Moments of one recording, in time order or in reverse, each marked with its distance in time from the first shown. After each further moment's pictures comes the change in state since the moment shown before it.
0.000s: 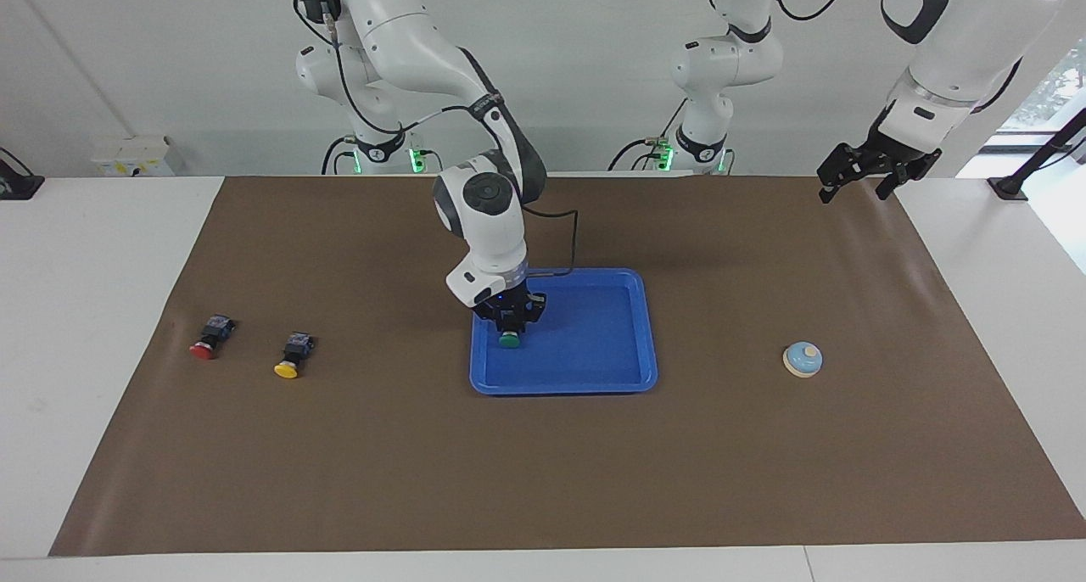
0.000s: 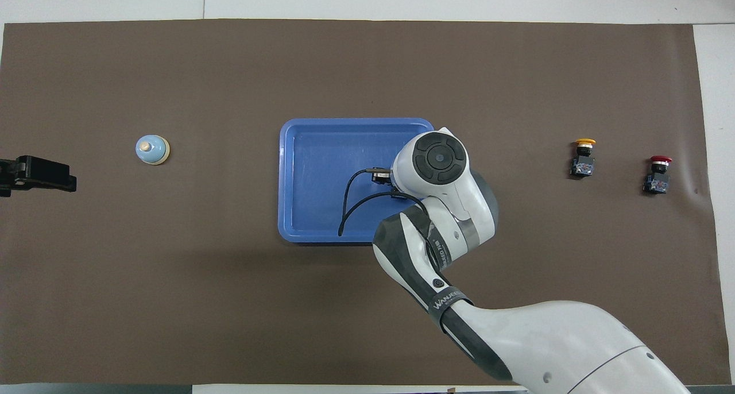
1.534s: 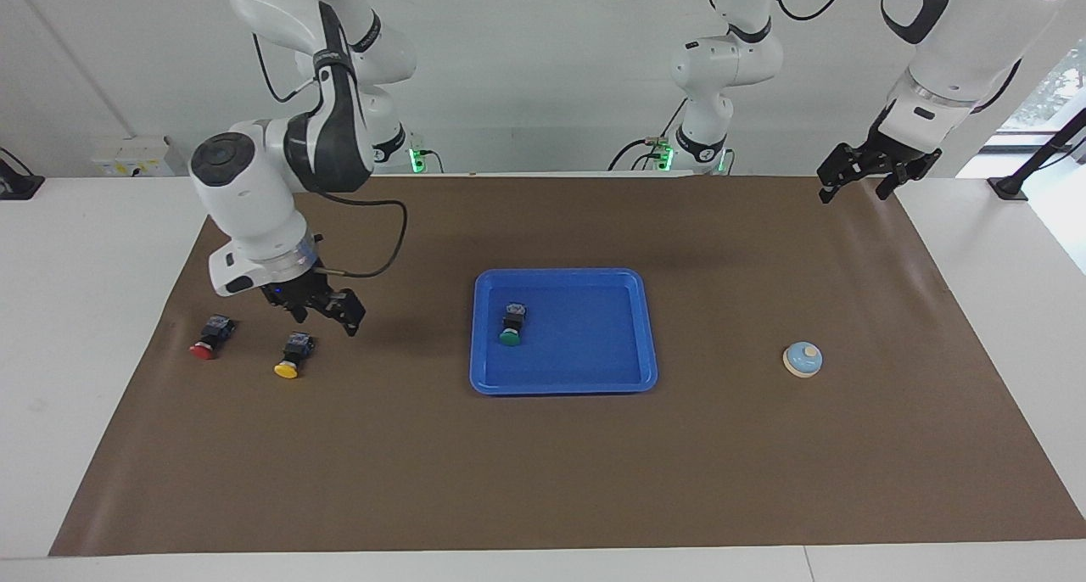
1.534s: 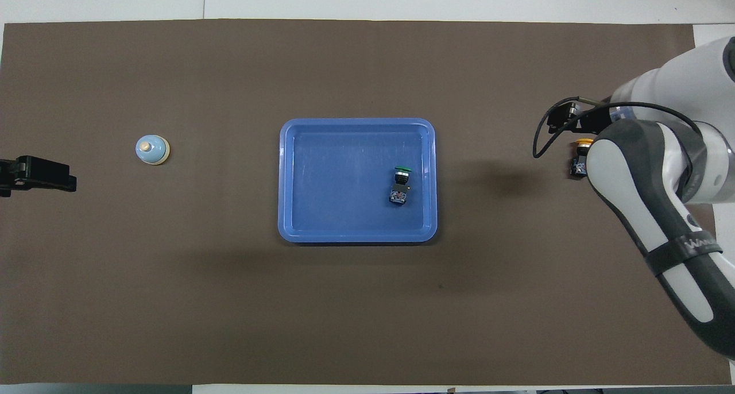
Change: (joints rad) left arm 0.000 0.000 0.000 0.000 0.000 0.000 0.000; right arm -0.515 -0.202 -0.026 0.038 -0.002 -0.279 -0.343
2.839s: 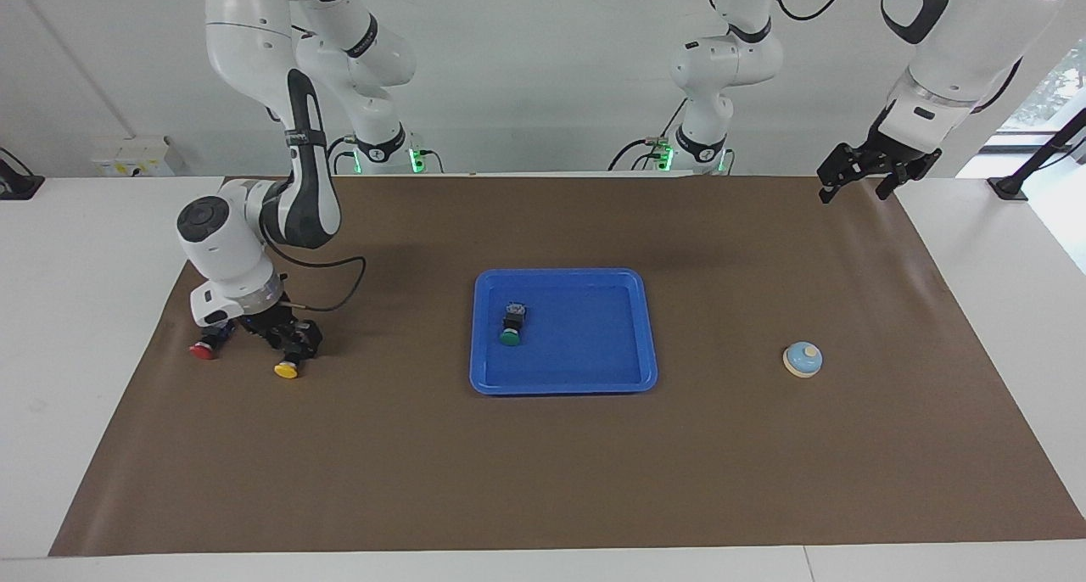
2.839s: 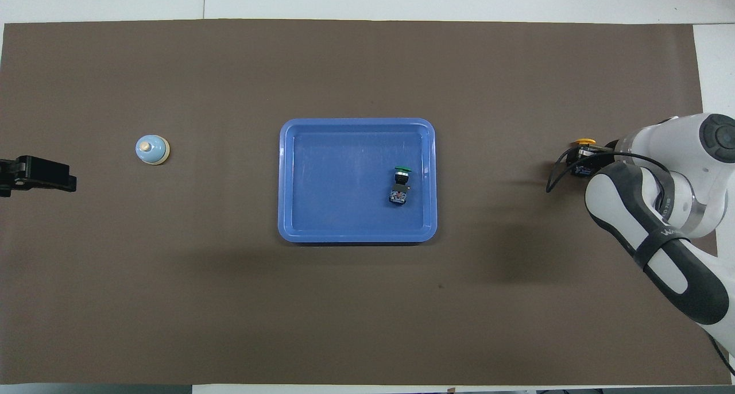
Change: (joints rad) left arm 0.000 0.000 0.000 0.000 0.000 0.000 0.000; right arm -0.111 0.084 0.001 -0.261 -0.002 0.375 -0.136
